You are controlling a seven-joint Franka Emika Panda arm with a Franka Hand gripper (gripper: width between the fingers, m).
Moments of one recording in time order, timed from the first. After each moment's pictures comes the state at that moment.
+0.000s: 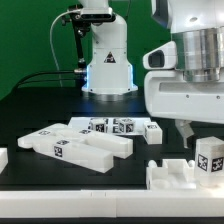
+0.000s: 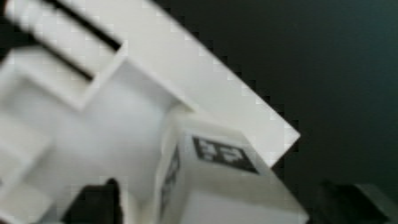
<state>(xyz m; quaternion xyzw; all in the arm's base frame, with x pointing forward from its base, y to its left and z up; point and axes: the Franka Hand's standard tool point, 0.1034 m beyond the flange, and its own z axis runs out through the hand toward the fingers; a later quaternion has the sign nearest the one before) 0.654 0.112 0.082 -0.94 0.32 -0.04 0.08</state>
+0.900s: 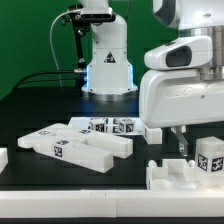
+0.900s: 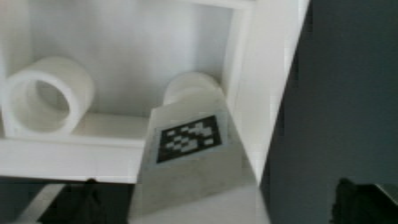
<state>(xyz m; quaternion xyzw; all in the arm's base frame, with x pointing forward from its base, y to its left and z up) 0.654 0.116 0.081 -1.00 -0.05 -0.06 0.03</state>
